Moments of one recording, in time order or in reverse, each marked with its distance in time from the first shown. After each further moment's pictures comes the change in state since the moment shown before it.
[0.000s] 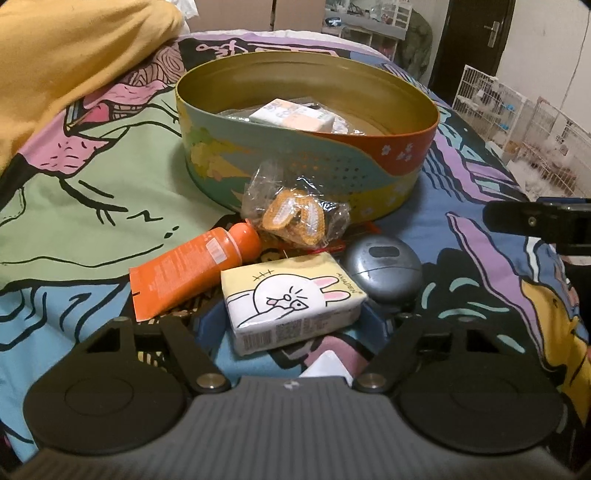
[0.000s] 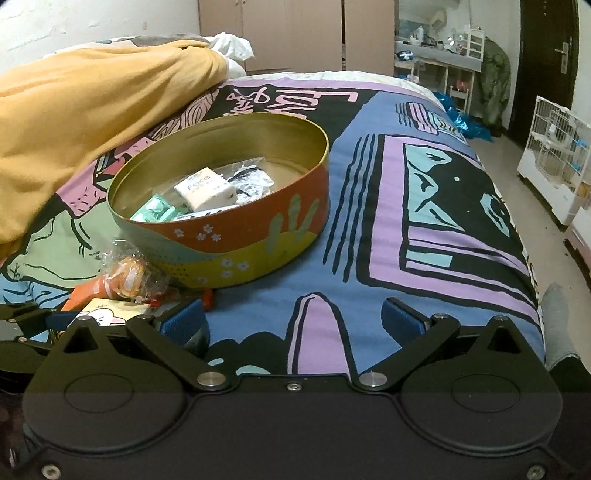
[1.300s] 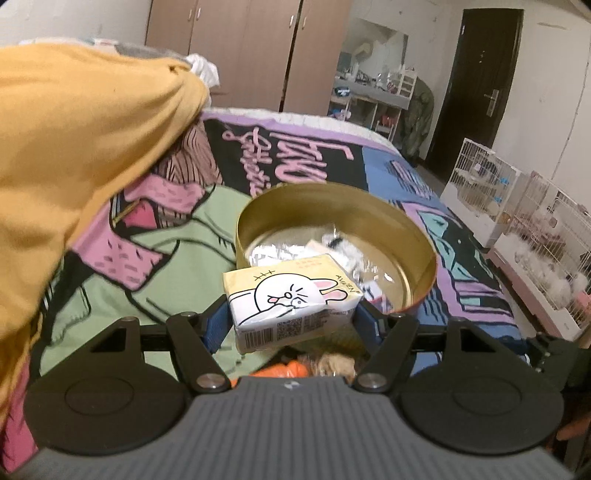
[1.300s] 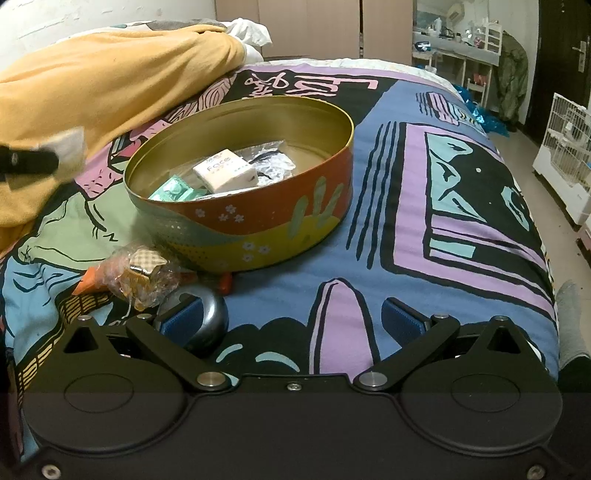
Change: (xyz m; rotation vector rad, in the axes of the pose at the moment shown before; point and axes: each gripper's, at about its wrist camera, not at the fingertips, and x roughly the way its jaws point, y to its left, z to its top) left arm -0.098 0.046 0.086 -0.044 -0.216 -0.009; right arm 0.008 0.011 -0.005 -0.032 0.046 0.044
